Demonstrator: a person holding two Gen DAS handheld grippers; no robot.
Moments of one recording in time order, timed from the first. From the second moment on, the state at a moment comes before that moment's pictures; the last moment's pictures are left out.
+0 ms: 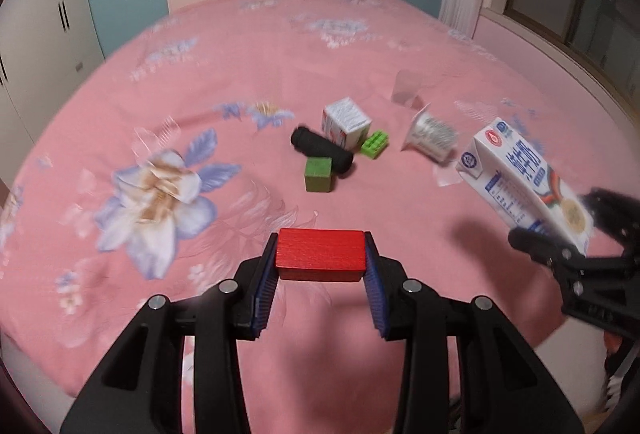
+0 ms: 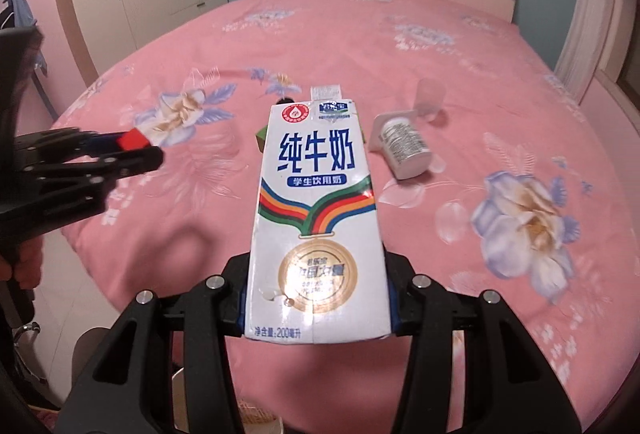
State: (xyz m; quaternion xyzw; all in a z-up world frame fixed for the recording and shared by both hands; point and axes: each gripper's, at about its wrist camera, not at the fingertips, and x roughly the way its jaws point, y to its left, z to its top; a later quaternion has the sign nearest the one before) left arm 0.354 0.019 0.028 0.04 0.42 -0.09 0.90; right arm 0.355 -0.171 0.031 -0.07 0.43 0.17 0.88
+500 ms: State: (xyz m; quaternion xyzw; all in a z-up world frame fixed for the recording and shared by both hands) left arm 0.213 0.000 0.107 0.10 0.33 -0.11 0.93; right arm 0.231 -0.191 0.112 -0.08 0.36 0.16 0.91
